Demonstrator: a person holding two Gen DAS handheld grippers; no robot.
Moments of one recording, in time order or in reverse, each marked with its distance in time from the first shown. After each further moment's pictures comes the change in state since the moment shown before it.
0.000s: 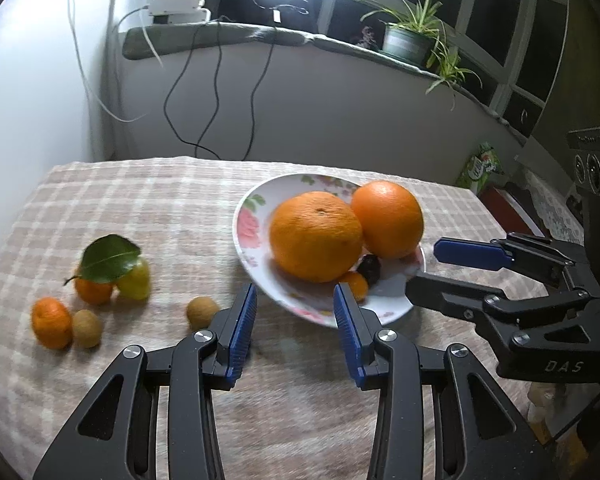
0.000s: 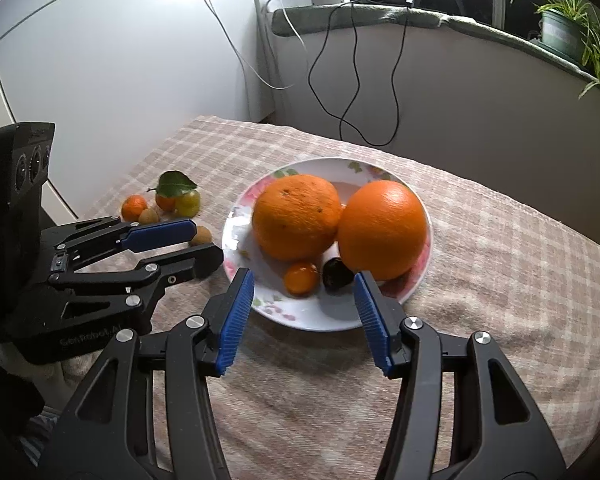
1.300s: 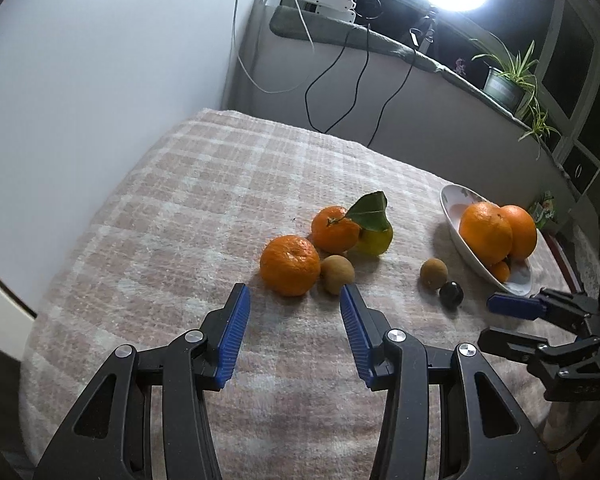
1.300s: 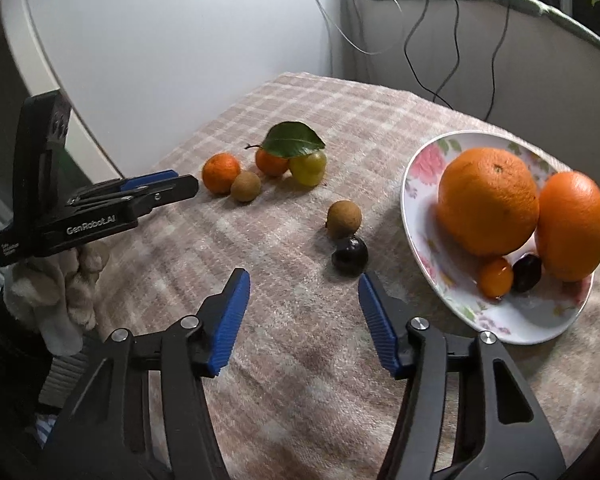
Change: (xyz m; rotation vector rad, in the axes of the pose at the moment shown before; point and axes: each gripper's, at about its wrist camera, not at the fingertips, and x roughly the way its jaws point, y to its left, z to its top) left arm -0.052 0.154 -0.043 -0.218 -0.007 0.147; right arm 0.063 0.097 -0.004 -0.035 0.103 0.152
